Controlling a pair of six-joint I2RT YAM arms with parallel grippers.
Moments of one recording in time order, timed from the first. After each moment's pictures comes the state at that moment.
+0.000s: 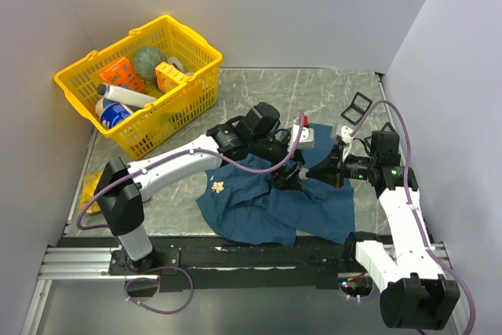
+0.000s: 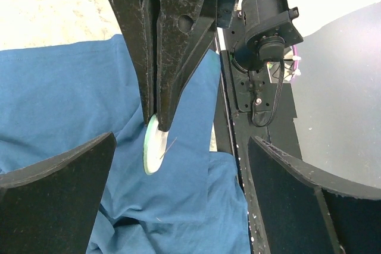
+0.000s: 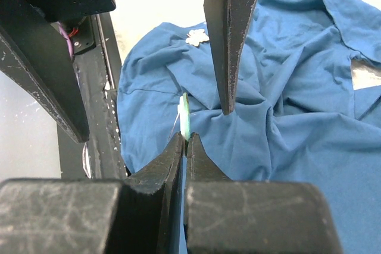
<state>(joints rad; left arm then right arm) -0.96 1.70 1.49 -0.34 0.74 0.20 -0.07 0.87 0.78 -0.74 -1.23 -0.58</state>
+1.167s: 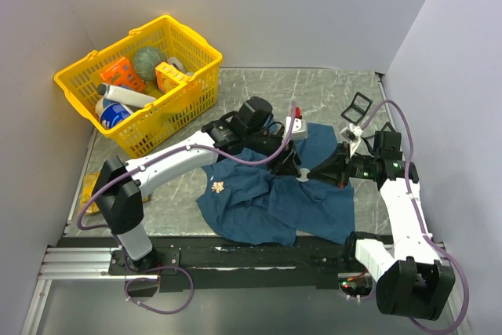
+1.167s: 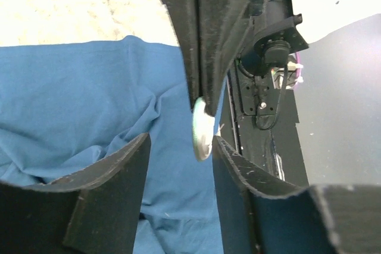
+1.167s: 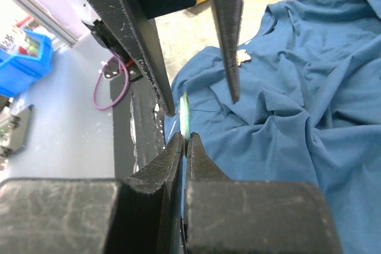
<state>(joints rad) -0.90 1.69 1.47 -0.30 0.78 0.17 -0.15 0.95 0.79 -0.82 -1.44 -0.56</state>
